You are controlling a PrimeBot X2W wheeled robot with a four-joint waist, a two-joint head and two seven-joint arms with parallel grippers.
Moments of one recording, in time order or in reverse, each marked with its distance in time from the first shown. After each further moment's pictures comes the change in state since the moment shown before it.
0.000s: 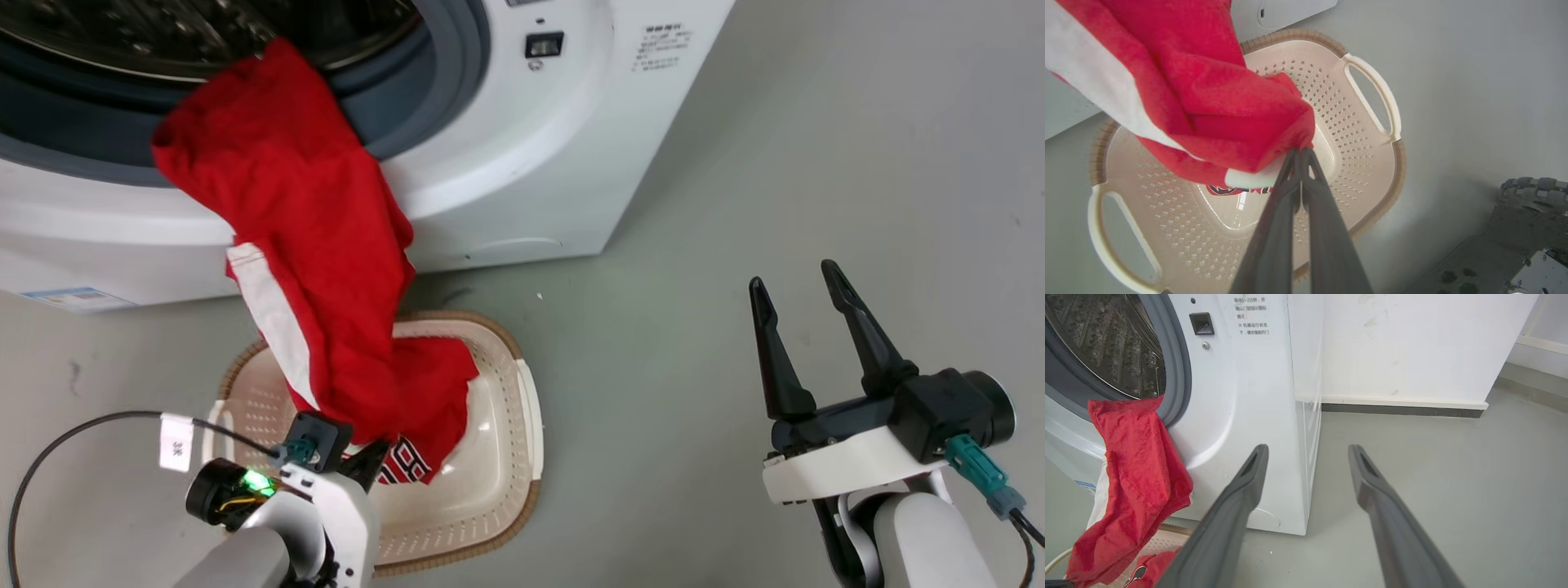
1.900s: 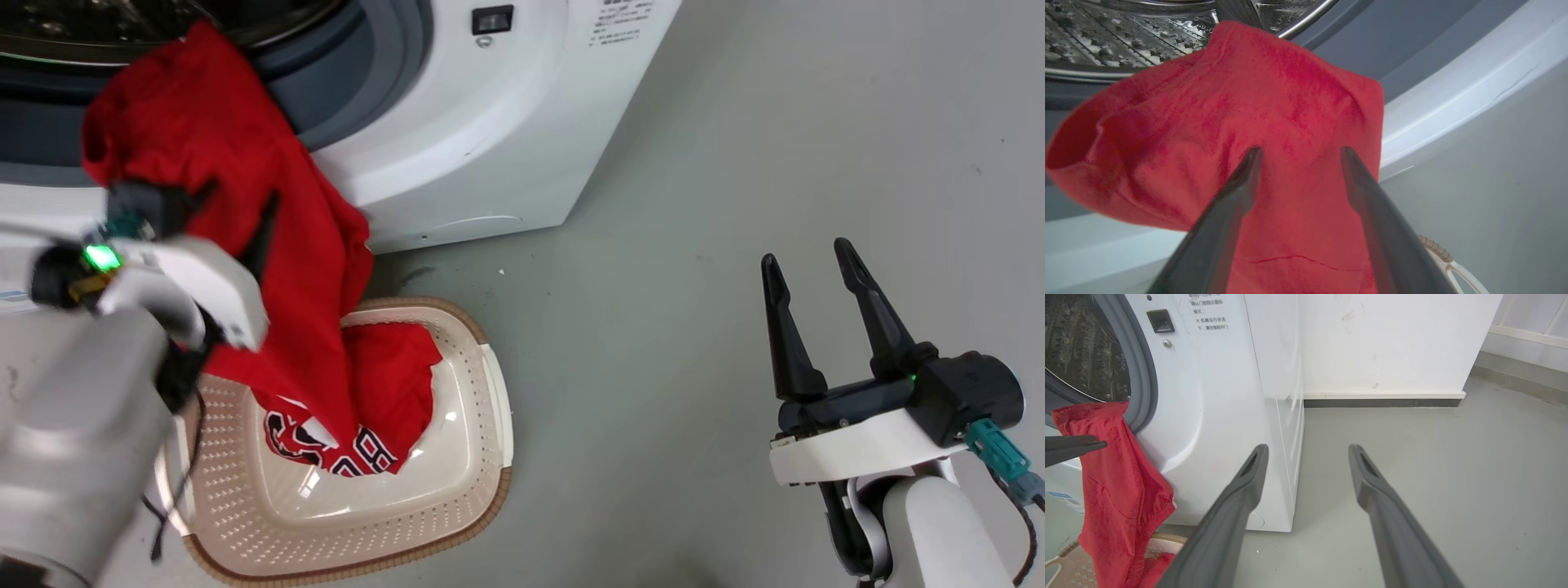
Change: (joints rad) left arm -0.422 0.007 0.120 0.329 -0.056 -0.040 -0.182; right arm -0.030 0.000 -0.011 -0.008 0.044 0.000 0.000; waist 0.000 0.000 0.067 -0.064
